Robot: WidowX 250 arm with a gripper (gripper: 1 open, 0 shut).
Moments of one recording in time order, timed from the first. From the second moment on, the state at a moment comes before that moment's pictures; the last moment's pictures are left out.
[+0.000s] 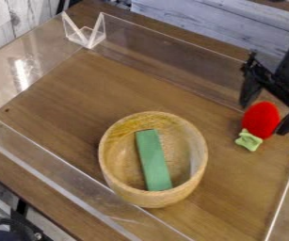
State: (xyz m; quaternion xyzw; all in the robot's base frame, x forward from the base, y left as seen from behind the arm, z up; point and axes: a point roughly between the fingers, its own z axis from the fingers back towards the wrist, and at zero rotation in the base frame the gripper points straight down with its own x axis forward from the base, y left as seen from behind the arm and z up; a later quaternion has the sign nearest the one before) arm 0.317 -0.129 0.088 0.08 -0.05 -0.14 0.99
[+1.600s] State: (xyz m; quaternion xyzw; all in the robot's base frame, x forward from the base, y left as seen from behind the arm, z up) arm 0.344 -0.130 0.070 0.10 -0.08 -0.03 0.99
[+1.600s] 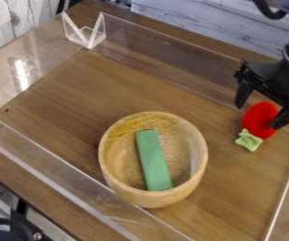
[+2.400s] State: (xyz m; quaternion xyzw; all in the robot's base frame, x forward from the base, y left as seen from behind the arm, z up) arm 0.352 -0.124 0.074 0.09 -0.10 -0.04 0.99
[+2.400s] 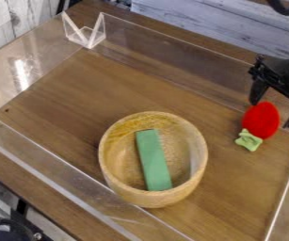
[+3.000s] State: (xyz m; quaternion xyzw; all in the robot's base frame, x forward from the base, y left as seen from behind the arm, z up) arm 0.362 -0.116 0.040 0.08 -0.09 -0.09 0.99
